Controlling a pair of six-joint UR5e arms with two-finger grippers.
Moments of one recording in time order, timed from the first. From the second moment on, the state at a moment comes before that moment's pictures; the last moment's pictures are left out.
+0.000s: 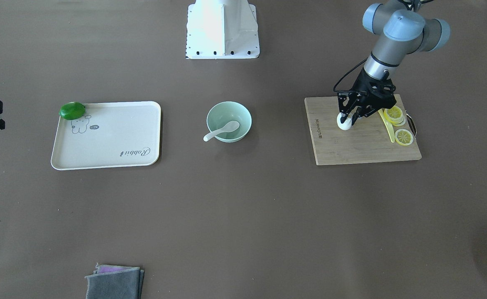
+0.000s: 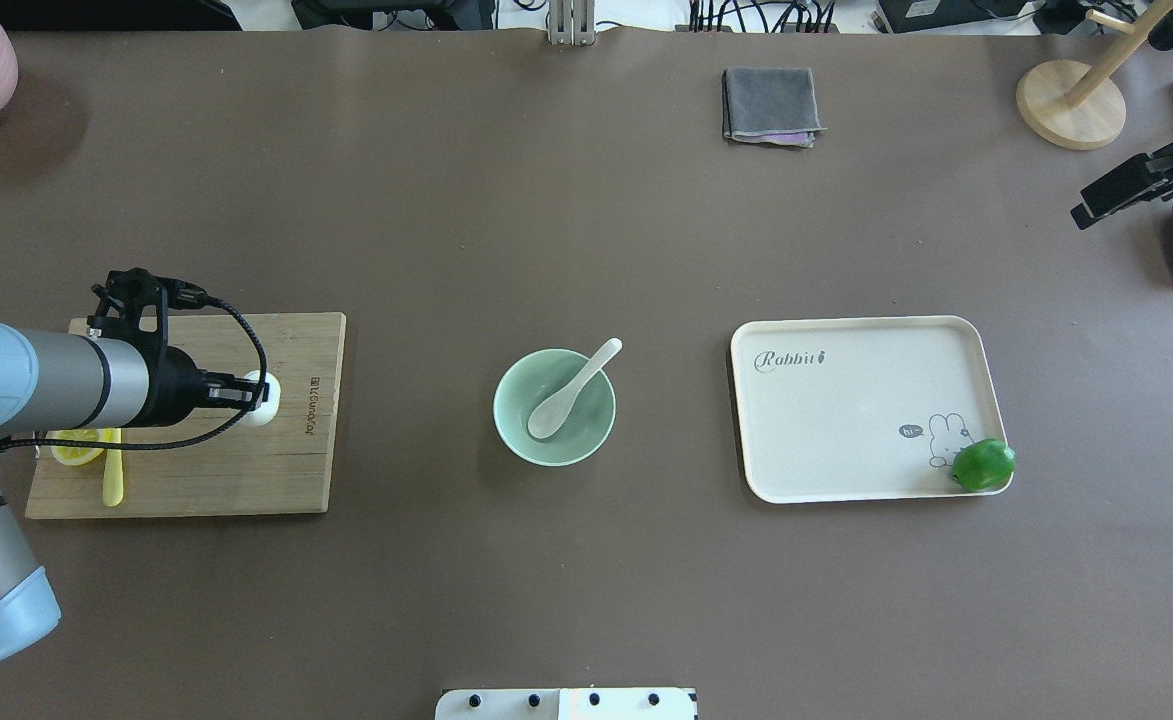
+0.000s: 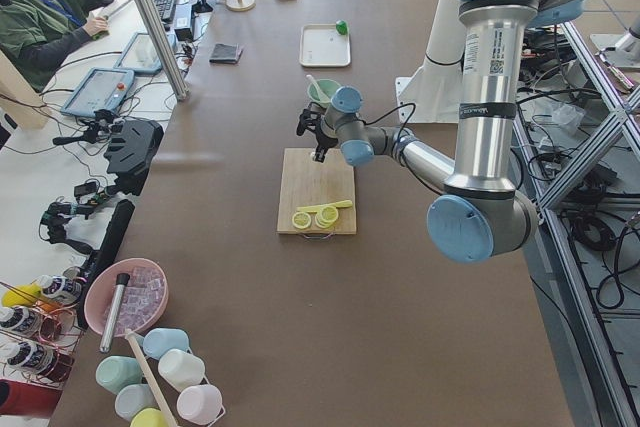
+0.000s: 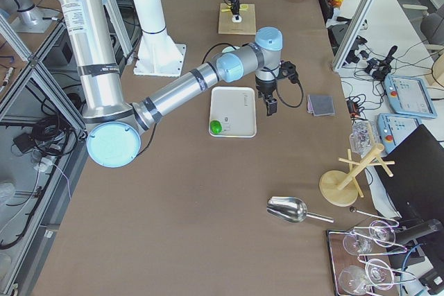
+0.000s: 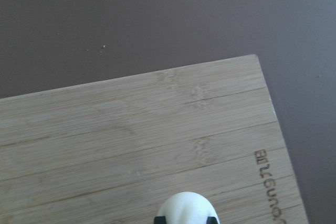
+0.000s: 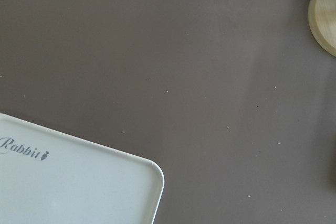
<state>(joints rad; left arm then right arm) -0.60 -1.63 -1.90 -2.22 -1.78 -1.05 1.22 -1.39 1.95 -1.67 2.25 0.23</state>
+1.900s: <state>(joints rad) -0.42 -2.06 -1.82 -2.02 -1.60 -1.27 1.26 -1.57 1.94 -1.45 2.20 0.24</state>
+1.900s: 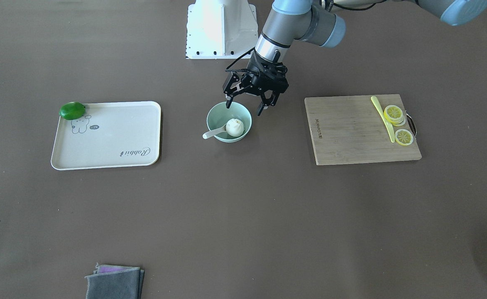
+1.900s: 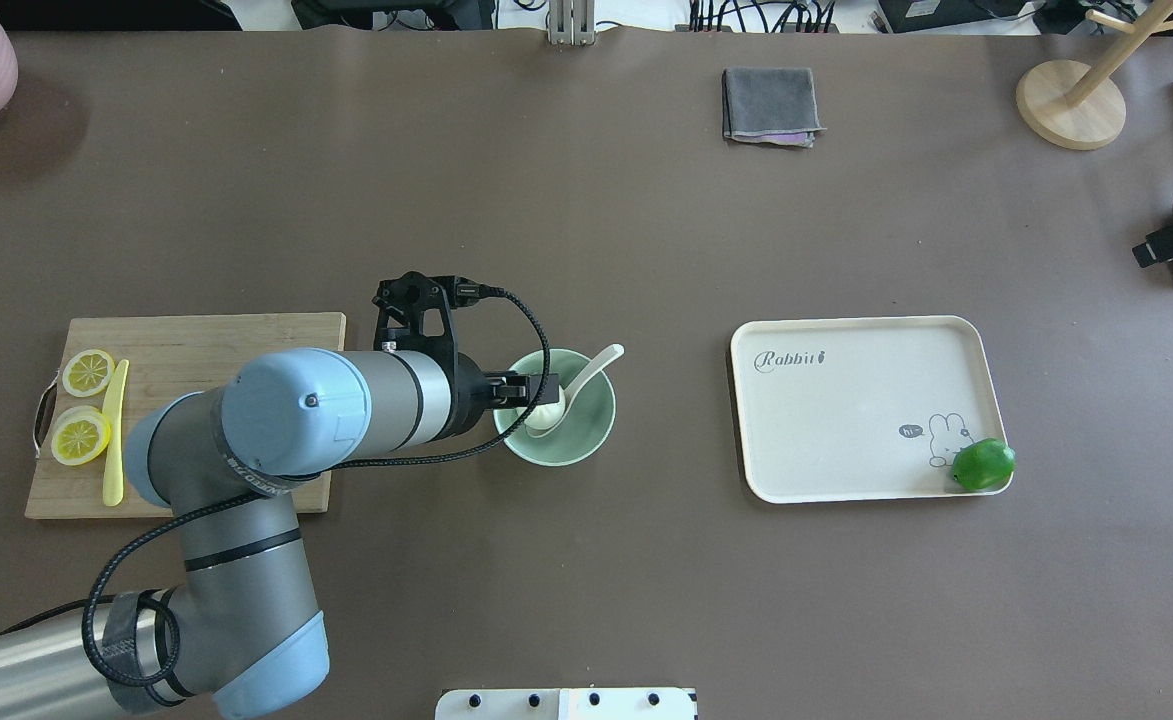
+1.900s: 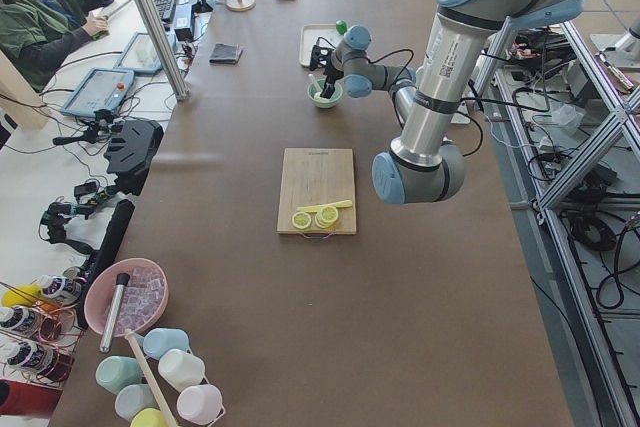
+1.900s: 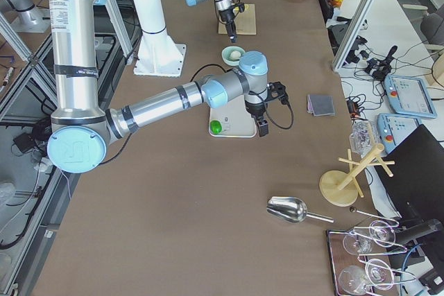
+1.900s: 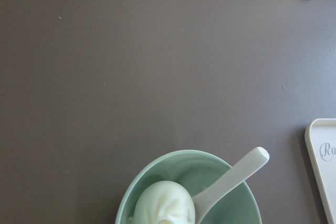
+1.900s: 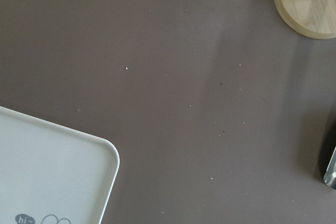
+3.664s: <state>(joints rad) -1.32 -1.47 -1.70 -1.87 -2.21 -0.16 1.55 -1.70 1.79 -1.76 2.31 -0.24</state>
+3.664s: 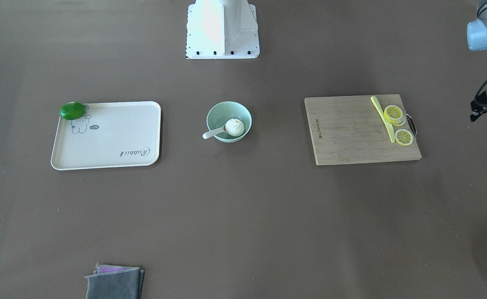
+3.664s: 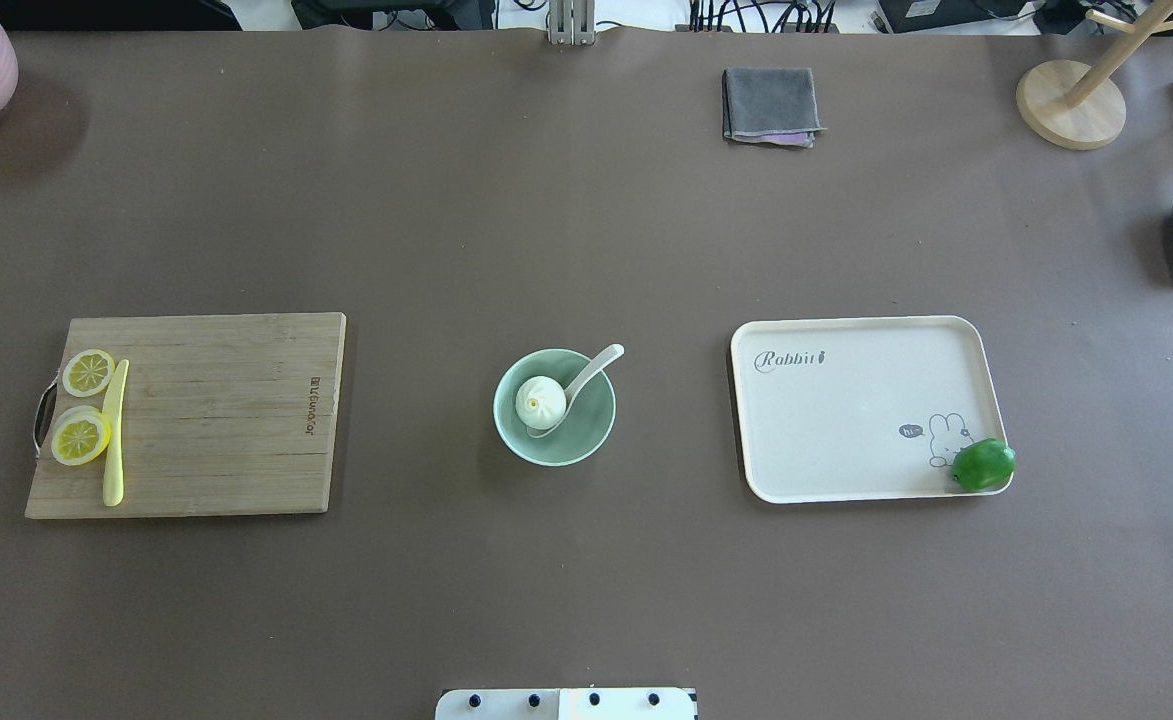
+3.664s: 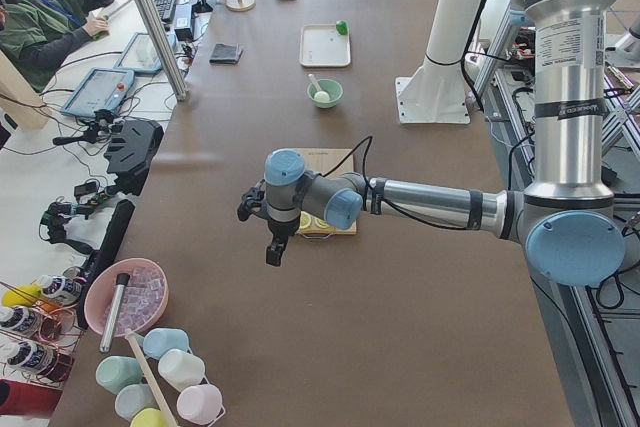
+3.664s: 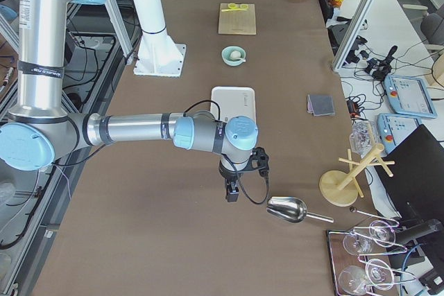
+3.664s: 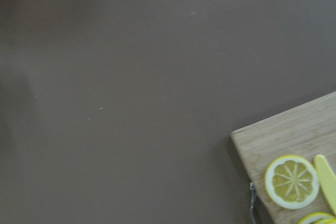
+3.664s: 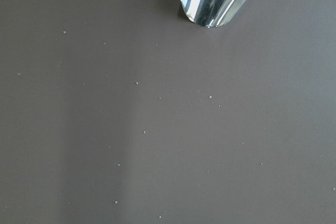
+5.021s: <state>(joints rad) -1.56 -1.40 -1.79 -1.58 -2.37 0.02 1.55 -1.71 1.78 -1.71 2.32 -0.25</state>
